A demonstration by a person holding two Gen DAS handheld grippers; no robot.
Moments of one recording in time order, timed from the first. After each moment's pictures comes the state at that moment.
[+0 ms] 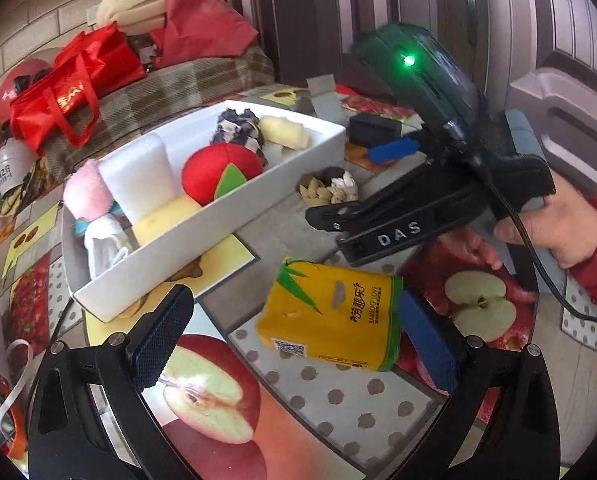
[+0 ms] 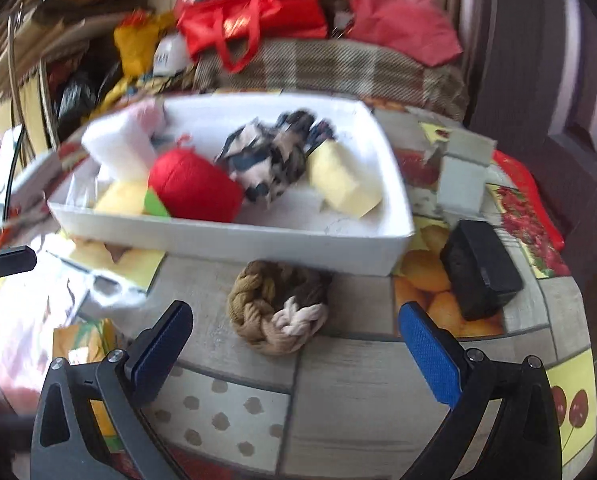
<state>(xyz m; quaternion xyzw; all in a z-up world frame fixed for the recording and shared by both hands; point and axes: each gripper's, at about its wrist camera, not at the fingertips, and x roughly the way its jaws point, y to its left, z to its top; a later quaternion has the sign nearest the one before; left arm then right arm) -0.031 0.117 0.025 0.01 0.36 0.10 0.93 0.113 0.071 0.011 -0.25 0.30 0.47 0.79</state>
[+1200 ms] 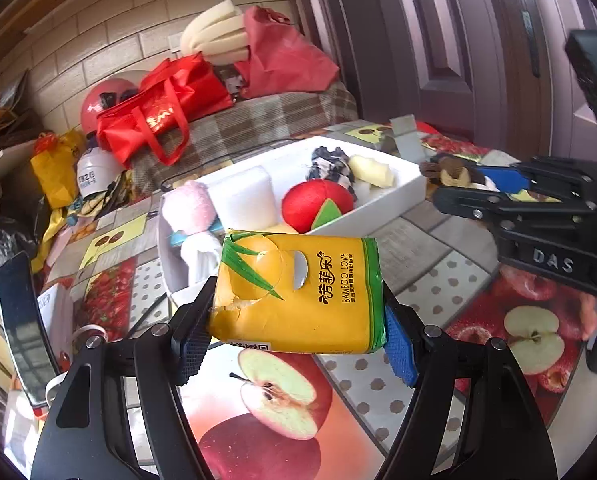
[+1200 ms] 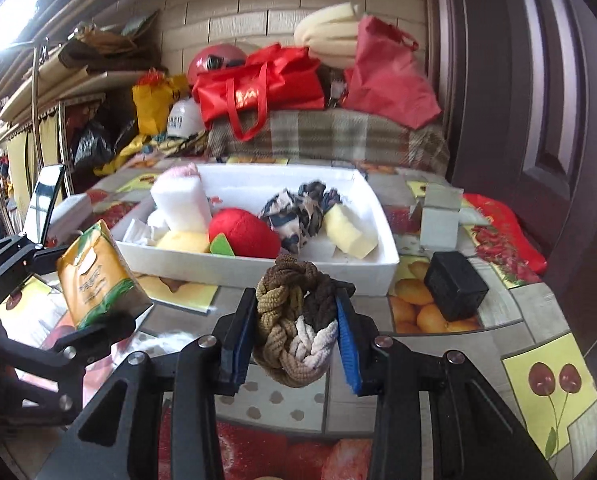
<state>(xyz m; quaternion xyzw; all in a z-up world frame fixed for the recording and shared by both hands) -0.064 0.127 0.041 0.02 0.27 0.27 0.93 0.056 0.011 0.047 -0.15 0.17 0.49 0.84</state>
